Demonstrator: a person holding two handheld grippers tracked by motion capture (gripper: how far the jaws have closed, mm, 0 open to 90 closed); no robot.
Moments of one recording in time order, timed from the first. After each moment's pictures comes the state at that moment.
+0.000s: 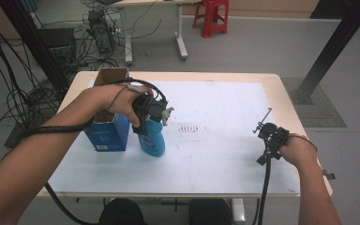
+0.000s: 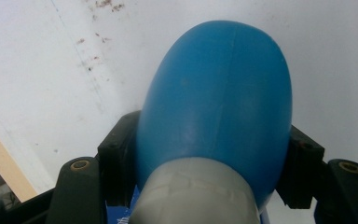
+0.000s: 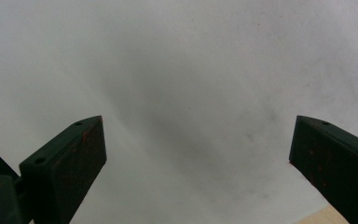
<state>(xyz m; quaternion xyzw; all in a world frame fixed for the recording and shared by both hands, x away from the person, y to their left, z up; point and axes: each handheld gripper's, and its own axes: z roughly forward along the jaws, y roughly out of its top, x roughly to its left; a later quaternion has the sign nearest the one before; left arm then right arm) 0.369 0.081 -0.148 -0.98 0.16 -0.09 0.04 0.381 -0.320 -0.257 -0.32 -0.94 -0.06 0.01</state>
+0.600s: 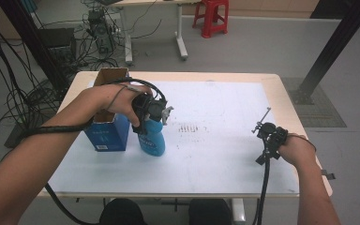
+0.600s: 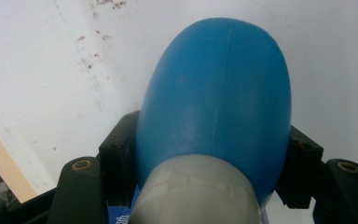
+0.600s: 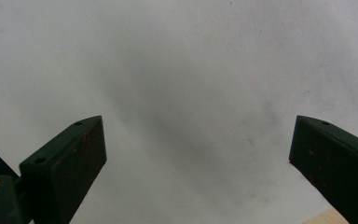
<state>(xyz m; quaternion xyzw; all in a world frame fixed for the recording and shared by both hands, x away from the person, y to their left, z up) 0.371 0.082 -0.148 -0.98 0.15 -0.09 0.03 0.382 -0.317 -0.257 -0.32 -0.94 -0.06 0.01</state>
